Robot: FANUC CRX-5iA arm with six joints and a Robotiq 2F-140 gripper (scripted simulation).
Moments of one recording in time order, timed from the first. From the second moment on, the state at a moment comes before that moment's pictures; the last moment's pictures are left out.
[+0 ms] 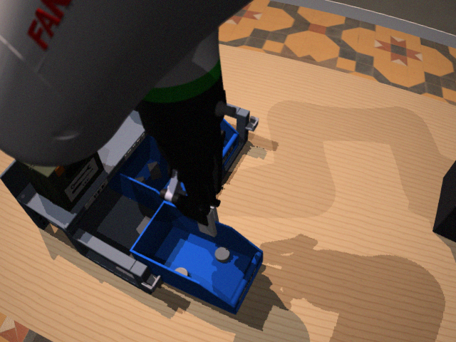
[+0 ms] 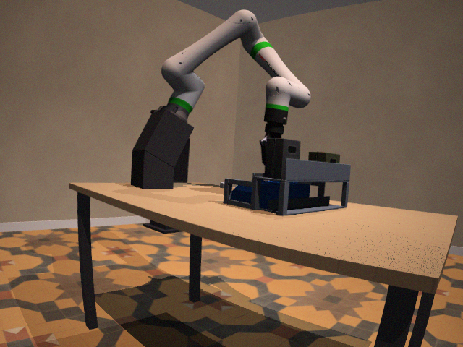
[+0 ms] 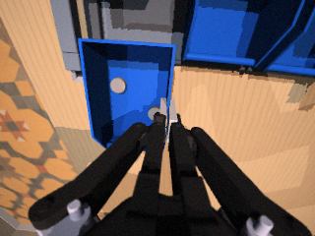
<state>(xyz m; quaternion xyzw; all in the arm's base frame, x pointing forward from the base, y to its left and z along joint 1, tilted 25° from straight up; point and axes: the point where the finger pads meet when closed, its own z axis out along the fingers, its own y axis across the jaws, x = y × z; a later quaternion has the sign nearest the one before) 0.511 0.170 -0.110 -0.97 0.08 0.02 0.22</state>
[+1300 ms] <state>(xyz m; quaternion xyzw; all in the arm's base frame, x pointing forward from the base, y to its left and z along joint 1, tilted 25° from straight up) 0.549 0.162 -0.109 -0.97 0.08 0.02 0.22</state>
